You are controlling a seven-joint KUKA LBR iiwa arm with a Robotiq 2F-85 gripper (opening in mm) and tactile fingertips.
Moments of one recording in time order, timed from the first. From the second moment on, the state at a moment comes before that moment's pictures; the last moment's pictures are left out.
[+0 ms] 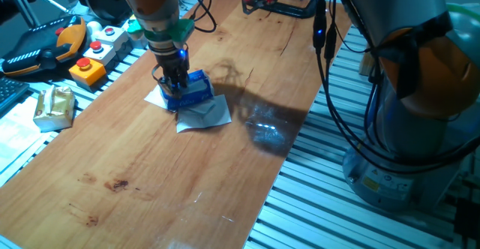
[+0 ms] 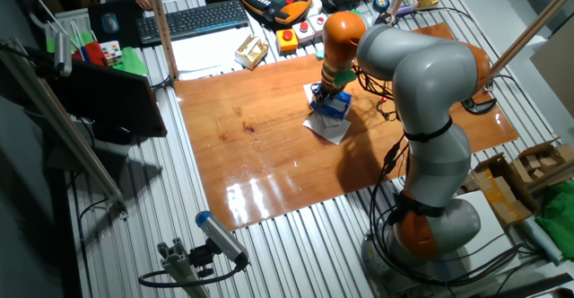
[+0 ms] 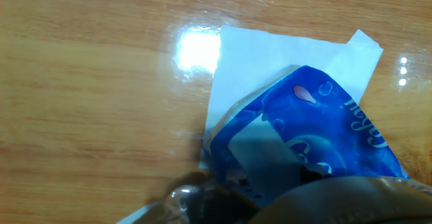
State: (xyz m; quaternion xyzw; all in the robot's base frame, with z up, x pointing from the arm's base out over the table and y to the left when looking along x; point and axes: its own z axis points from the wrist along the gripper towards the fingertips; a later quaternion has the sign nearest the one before) arm 0.591 0.011 0.057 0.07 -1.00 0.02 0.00
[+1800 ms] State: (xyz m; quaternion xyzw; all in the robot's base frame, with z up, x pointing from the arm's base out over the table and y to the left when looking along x) arm 0.594 0.014 0.062 0.07 -1.00 0.01 0.02
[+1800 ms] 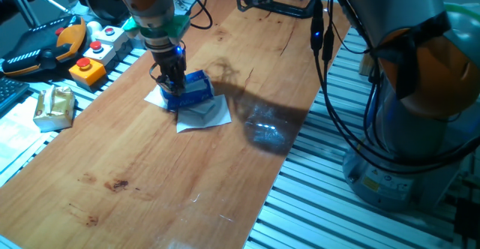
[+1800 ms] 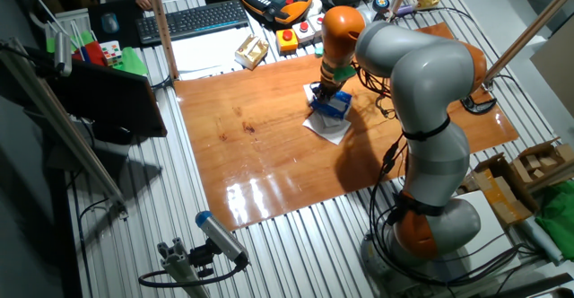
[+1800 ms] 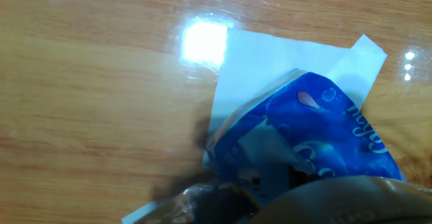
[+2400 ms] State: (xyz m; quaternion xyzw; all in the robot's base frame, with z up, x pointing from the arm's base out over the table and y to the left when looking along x) arm 0.594 0.017 0.057 0.08 -1.00 0.01 0.01
